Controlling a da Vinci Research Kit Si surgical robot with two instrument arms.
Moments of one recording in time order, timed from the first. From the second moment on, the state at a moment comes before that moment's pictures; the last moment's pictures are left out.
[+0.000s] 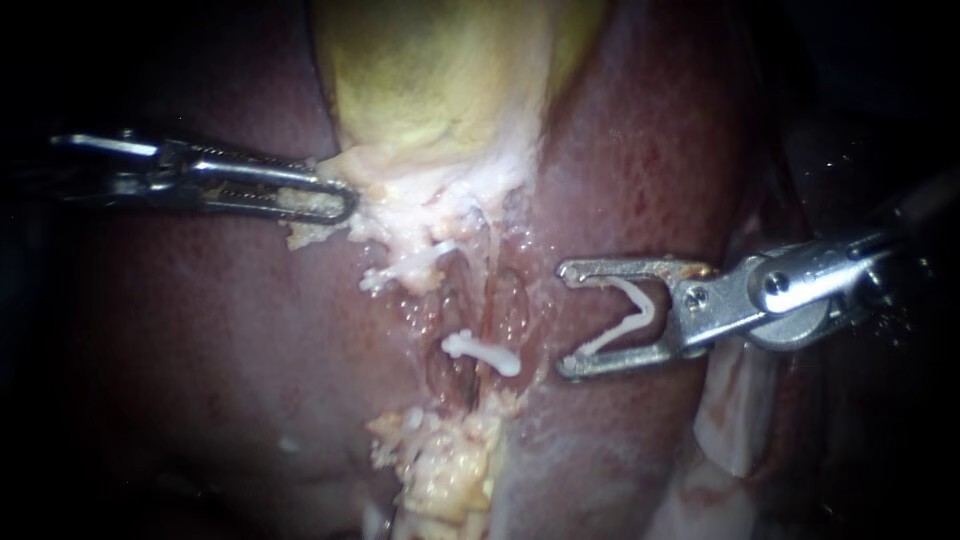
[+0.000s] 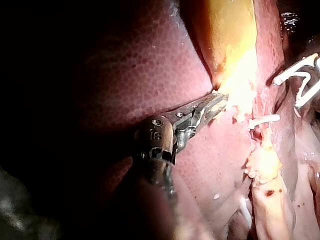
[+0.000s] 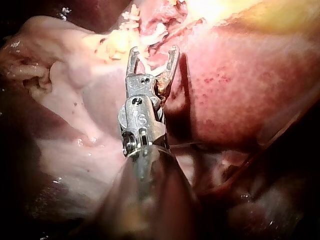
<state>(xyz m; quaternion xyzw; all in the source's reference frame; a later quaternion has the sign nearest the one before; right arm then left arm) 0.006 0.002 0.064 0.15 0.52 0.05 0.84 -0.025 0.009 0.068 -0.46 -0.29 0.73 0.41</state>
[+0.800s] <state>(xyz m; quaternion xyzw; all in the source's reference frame) 0.010 0.001 0.065 0.23 0.52 0.11 0.81 -0.021 0.011 0.062 -0.47 -0.28 0.72 0.42</state>
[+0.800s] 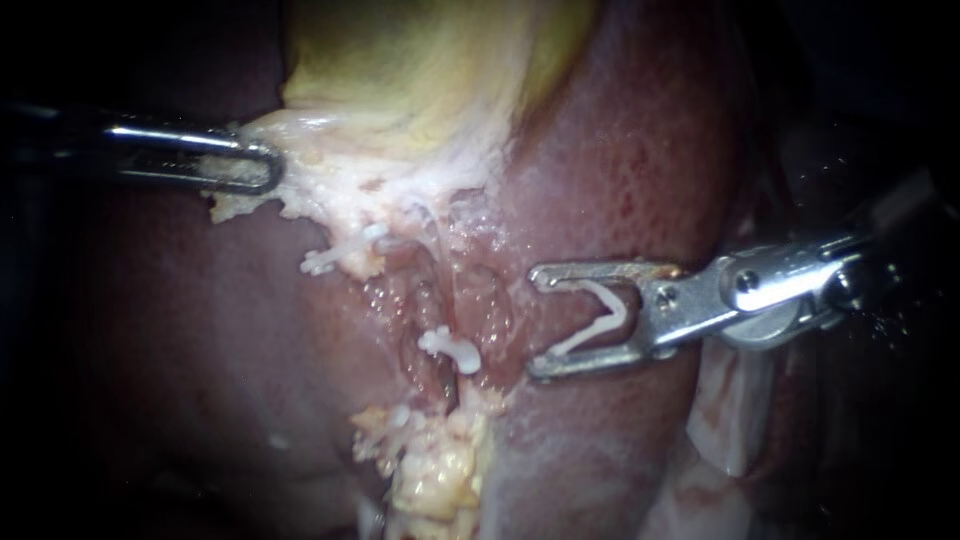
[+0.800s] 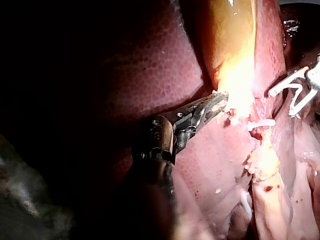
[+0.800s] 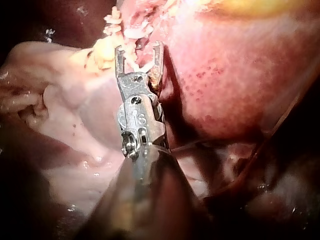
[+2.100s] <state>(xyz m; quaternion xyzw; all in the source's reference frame) 0.017 0.001 0.071 0.39 0.55 0.28 0.68 -0.021 0.011 0.062 -0.47 -0.28 0.72 0.42</state>
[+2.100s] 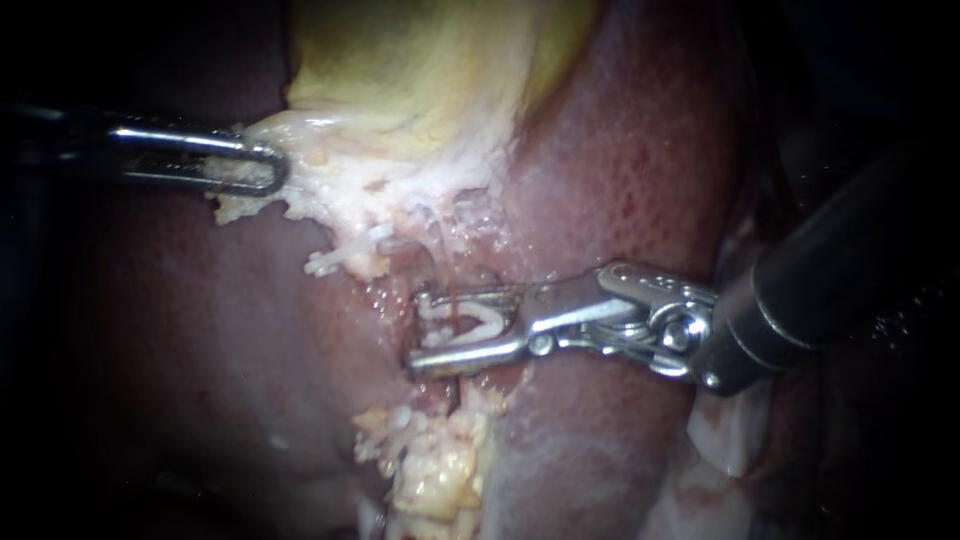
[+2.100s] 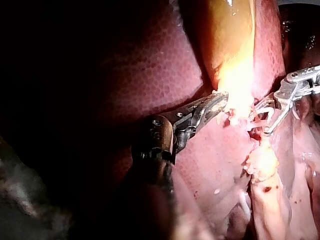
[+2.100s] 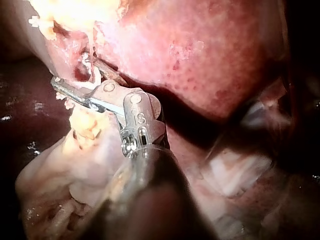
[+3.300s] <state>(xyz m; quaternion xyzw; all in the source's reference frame) 0.016 0.000 0.069 0.46 0.52 0.30 0.66 -0.021 0.011 0.062 -0.47 -0.28 0.72 0.42</state>
